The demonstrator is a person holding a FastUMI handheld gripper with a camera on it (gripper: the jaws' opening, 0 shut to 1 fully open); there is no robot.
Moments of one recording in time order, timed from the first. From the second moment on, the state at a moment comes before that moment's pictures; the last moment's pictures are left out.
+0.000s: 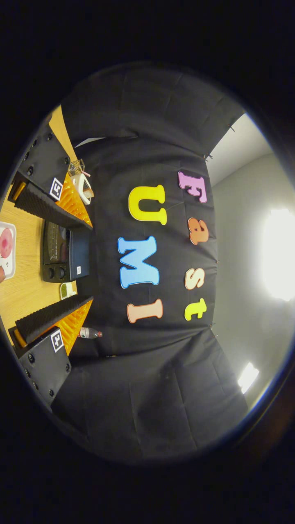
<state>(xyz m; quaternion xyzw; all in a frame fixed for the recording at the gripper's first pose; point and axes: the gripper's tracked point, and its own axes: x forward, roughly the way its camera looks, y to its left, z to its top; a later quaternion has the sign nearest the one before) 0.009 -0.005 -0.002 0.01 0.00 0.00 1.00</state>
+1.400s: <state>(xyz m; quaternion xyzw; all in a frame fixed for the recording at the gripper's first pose) 0.125 0.089 -0.066 0.03 0.06 0.07 1.00</state>
